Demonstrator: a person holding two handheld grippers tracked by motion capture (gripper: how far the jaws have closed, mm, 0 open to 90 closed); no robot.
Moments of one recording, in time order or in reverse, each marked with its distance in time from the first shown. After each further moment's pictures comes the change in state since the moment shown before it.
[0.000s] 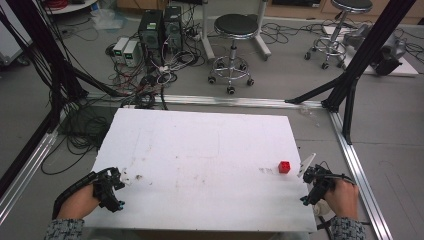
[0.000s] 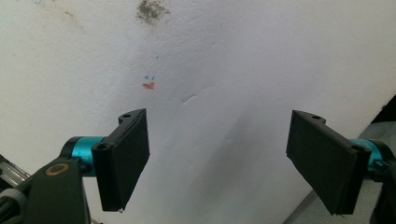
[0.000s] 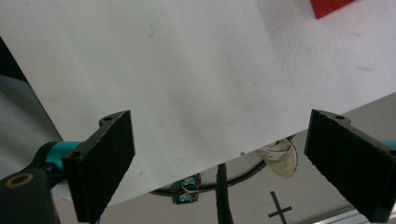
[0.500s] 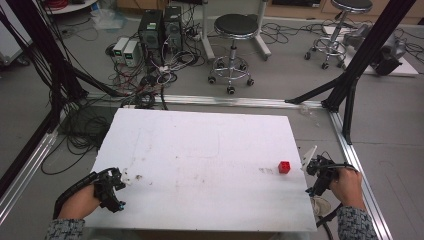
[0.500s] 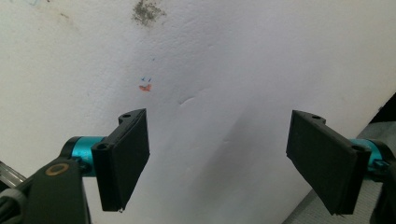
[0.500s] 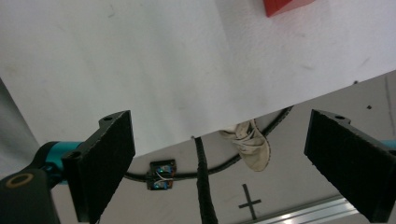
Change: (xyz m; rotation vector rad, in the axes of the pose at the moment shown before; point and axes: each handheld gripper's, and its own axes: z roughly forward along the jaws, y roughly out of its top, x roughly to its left) left arm -0.001 0.001 0.002 -0.002 -0.005 0.001; right arm -0.028 0.004 -0.013 0.042 -0.031 -0.118
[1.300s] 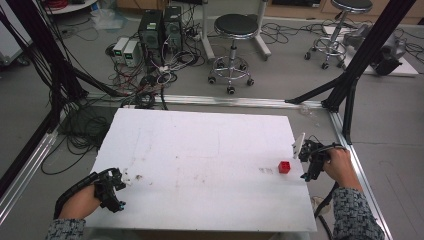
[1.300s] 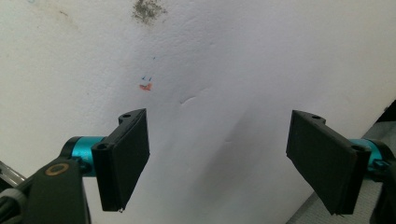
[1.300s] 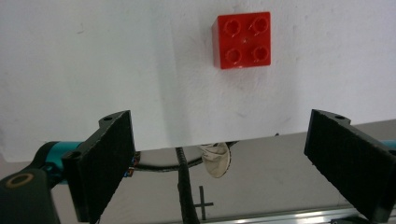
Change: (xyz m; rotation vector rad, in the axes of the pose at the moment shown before) left arm 0.000 0.000 0.002 0.002 0.006 -0.003; right arm -0.036 0.041 -0.012 0.022 -0.005 -0.216
